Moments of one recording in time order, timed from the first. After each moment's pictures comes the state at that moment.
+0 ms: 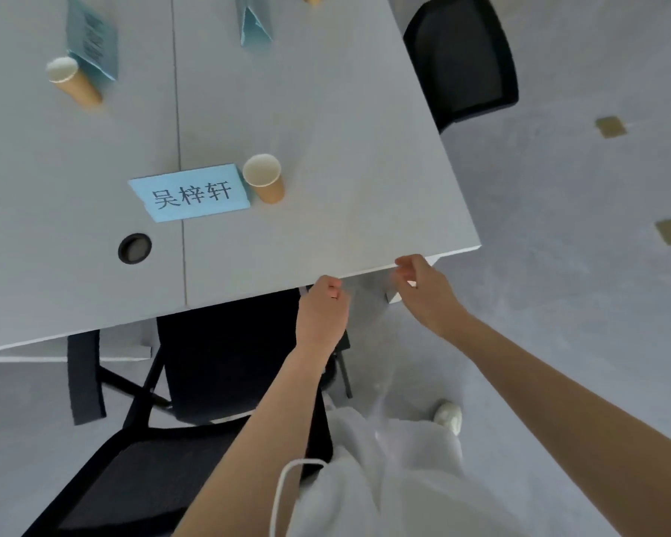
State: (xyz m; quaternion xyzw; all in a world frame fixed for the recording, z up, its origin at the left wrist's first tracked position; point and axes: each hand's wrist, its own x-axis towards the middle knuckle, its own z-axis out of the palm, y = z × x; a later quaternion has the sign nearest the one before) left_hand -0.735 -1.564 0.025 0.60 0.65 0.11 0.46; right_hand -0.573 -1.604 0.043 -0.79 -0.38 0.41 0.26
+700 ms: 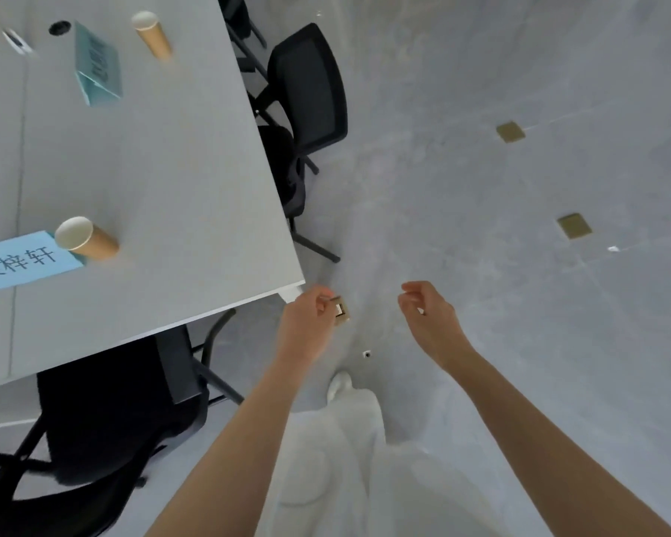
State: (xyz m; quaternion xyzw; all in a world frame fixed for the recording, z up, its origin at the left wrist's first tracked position) left_hand -0.430 -1.655 0.056 0.66 0.58 0.10 0.47; right_hand -0.263 -1.748 0.064 -0.82 -0.30 0.38 0.32
